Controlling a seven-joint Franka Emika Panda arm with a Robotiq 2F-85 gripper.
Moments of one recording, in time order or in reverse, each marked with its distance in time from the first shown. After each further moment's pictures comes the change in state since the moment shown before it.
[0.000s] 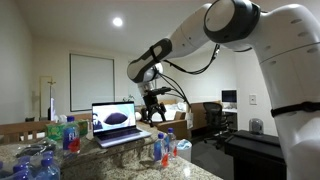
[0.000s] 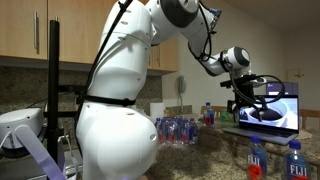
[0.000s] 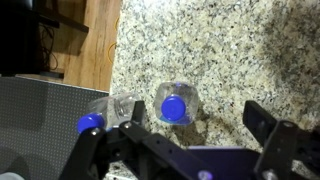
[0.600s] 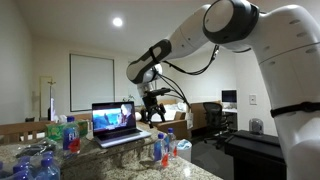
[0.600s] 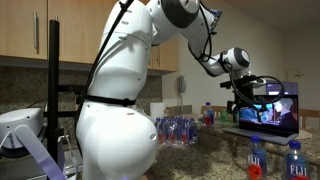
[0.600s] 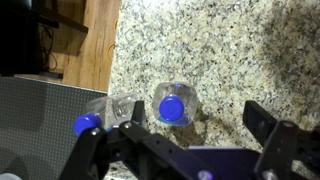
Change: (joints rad) arm 0.001 0.009 0.003 0.000 0.001 0.002 0.001
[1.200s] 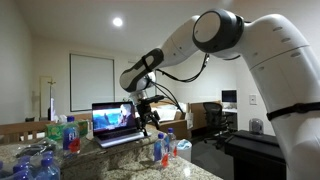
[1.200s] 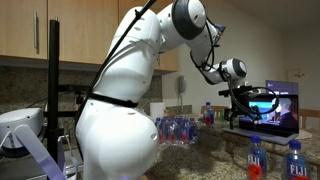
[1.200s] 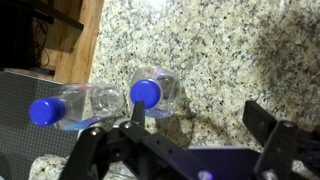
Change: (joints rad) arm 0.013 0.112 0.032 0.062 0.001 0.013 0.000
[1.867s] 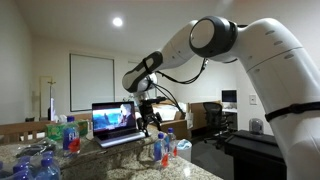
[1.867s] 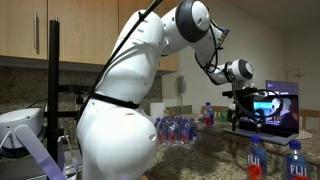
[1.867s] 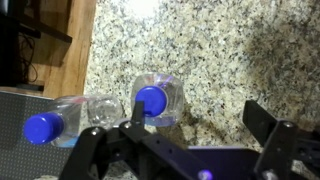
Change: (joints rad) arm -0.024 0.041 -0.020 0.044 0.060 -0.046 0.001
